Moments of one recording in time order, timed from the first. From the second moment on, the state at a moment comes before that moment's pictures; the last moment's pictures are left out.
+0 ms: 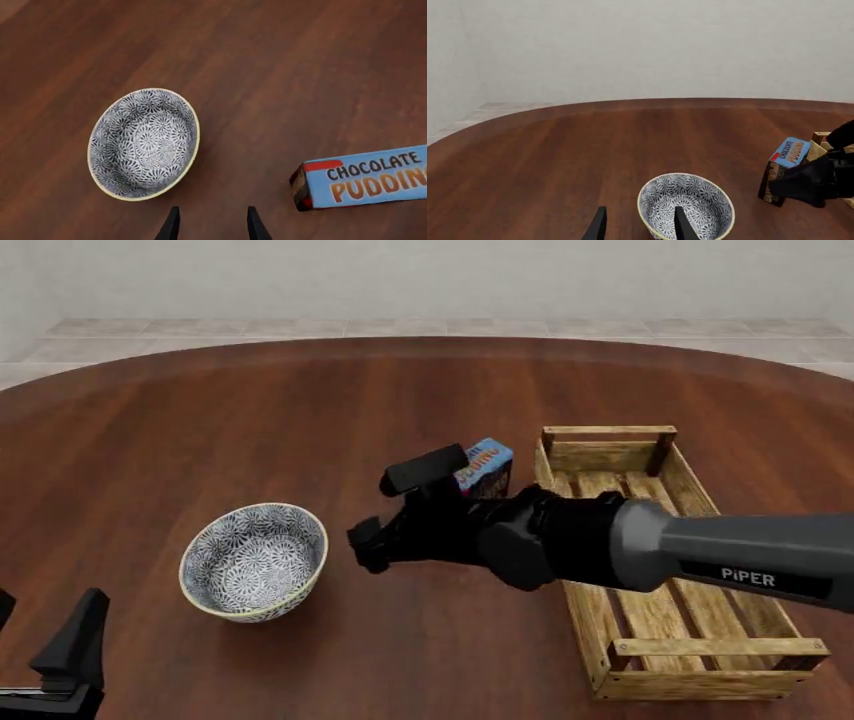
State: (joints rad) left arm 0.00 0.00 0.00 0.00 0.00; right arm 0.81 1.75 -1.06 0.02 0.21
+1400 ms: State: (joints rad) left arm 0.00 0.00 0.00 0.00 0.00; right arm 0.83 2.35 -1.74 0.25 0.33
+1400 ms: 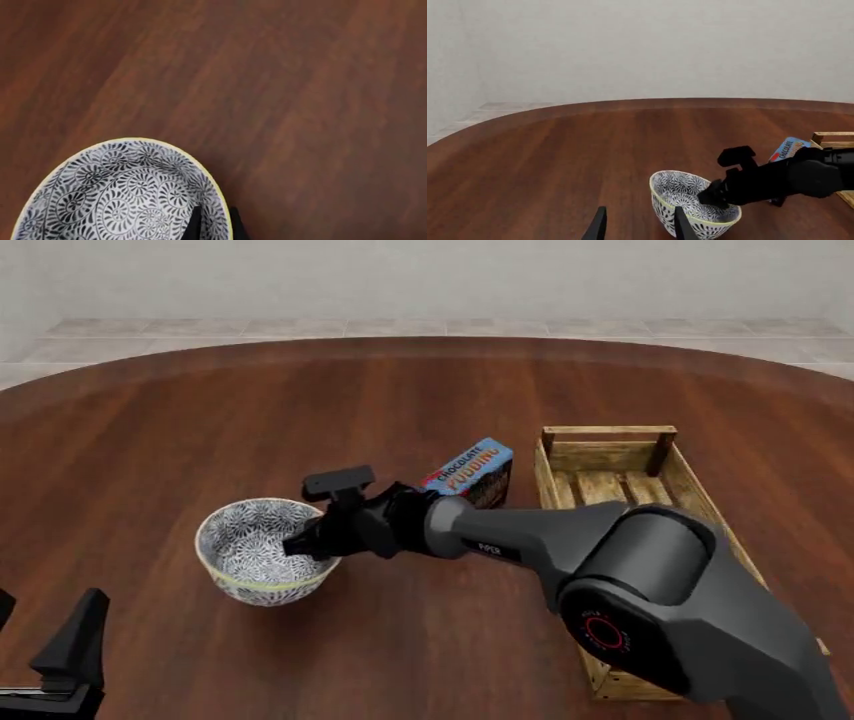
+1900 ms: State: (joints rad) left arm 0.00 0.00 0.00 0.00 0.00; right arm 0.79 2.22 -1.58 0.18 0.08
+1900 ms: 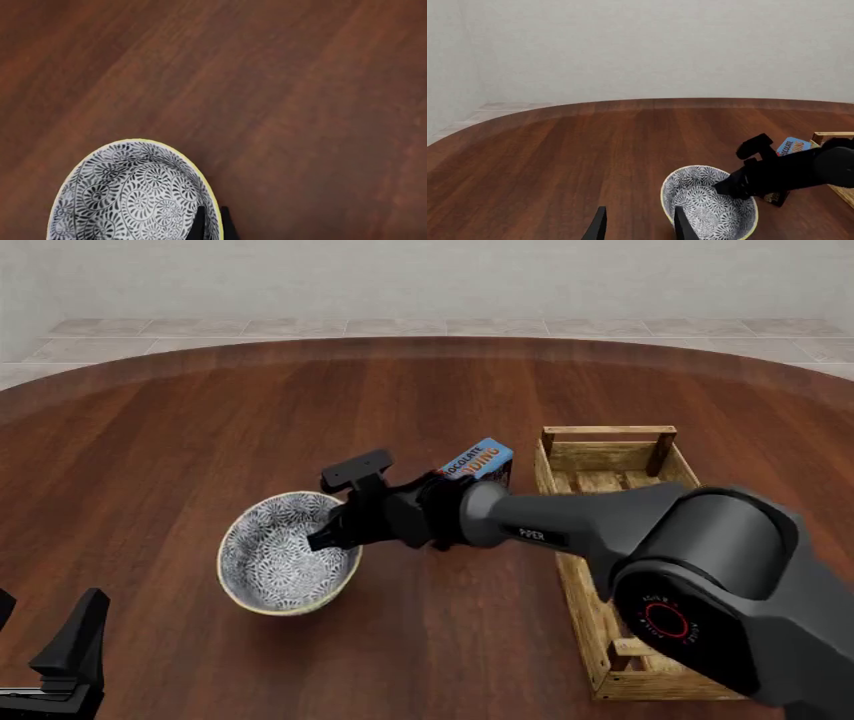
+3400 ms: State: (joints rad) left arm 0.00 0.00 0.00 0.00 0.00; right arm 0.85 1.69 -1.10 0.04 -0.10
